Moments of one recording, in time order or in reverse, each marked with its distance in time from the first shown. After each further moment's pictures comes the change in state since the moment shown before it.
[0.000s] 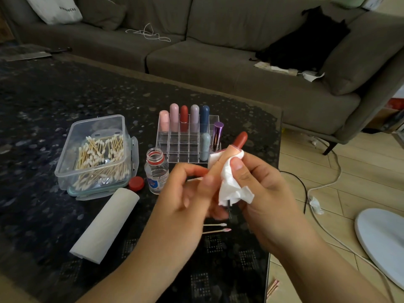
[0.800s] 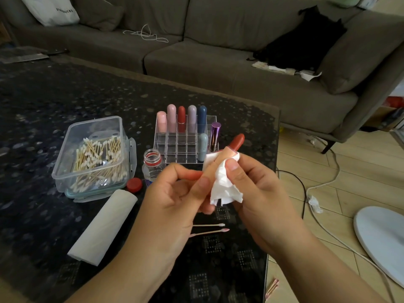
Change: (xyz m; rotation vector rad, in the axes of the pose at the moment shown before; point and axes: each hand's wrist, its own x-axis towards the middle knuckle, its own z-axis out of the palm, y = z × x) left_hand 0.006 0.002 -0.002 -0.152 0.082 -0.028; right_hand 0.001 0.005 -0.002 -0.038 0.014 0.010
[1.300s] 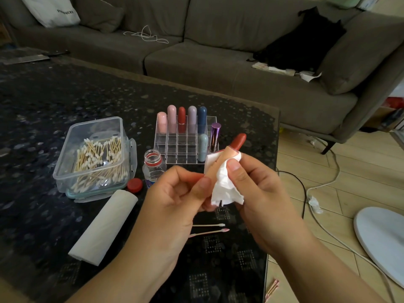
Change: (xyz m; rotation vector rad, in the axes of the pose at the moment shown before) left_hand 0.000 -0.002 -0.001 -0.018 -0.004 -0.028; right_hand -0.002 -0.002 -0.001 -0.017 0.010 -0.015
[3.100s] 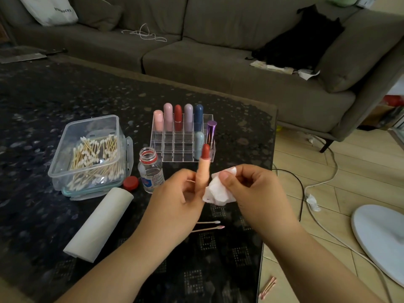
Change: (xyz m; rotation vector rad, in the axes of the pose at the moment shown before) left_hand 0.024 -0.030 -0.014 0.791 -0.051 0.103; right_hand 0.002 0.006 -0.011 -0.439 0.266 0.184
